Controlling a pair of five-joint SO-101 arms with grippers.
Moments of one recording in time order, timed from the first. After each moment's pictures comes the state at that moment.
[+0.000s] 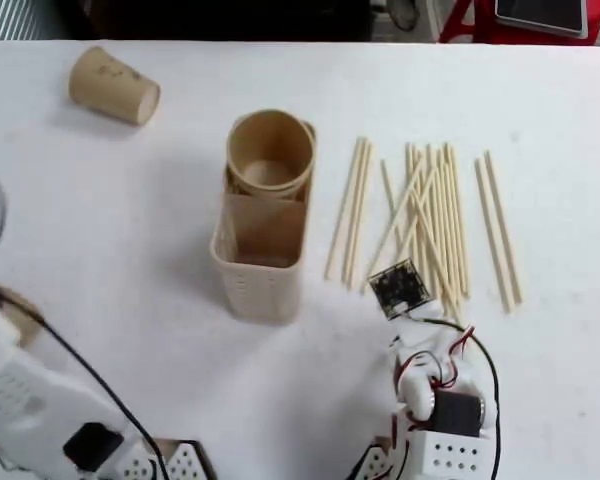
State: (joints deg) left arm -53.1 22.1 -12.7 92.8 -52.9; right arm 3.2 -102.9 96.4 70.6 36.0
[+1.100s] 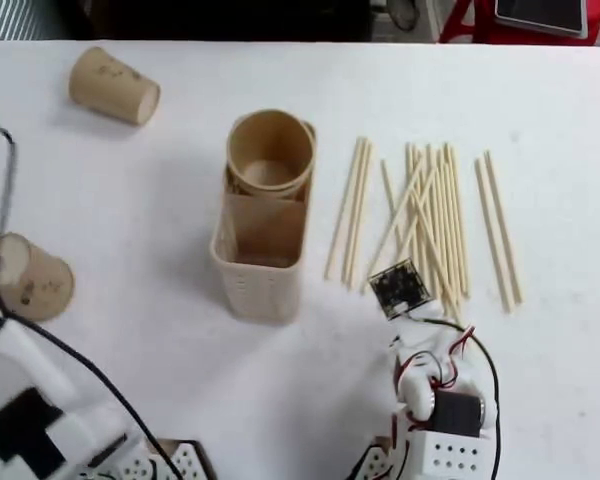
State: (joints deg) left arm -49.9 -12.5 2.2 94.0 -51.6; right arm 3.2 -102.9 96.4 70.6 36.0
